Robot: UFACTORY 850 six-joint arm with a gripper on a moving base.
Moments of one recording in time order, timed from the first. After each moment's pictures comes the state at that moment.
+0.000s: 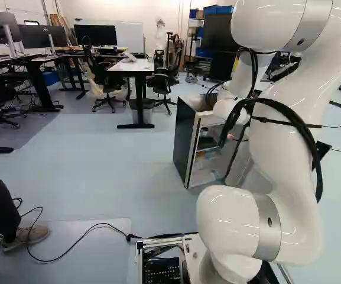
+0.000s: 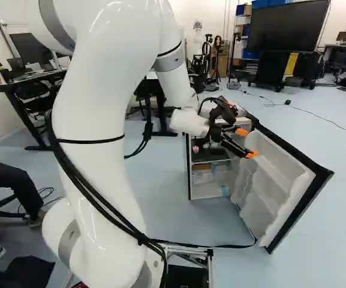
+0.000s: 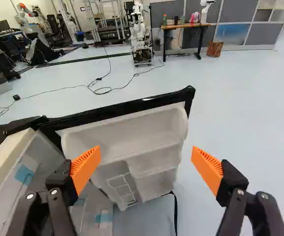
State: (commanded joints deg) arm -20.6 -20.9 -45.7 75.0 59.7 -19.8
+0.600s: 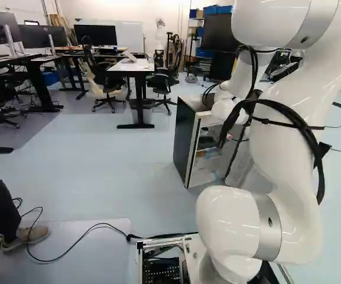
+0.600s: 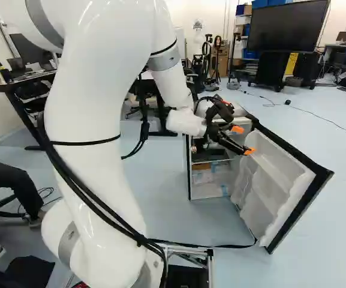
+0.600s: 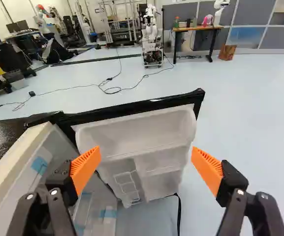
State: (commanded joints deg) arm -19.2 -18.4 -43.0 70.1 59.1 -18.4
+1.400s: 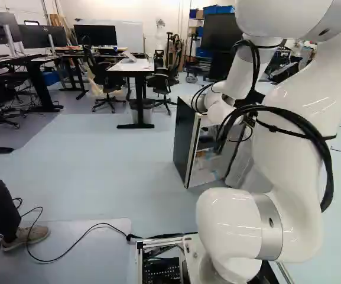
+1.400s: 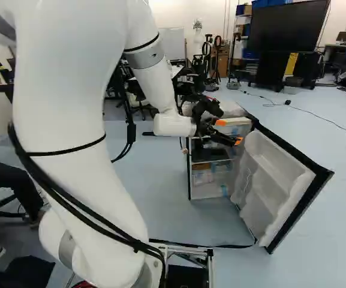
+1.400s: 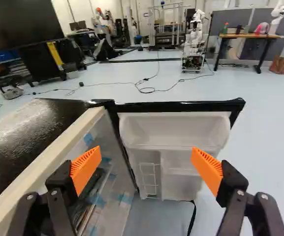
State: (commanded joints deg) arm -15.0 -10.8 -34.5 54.5 57.1 -14.3
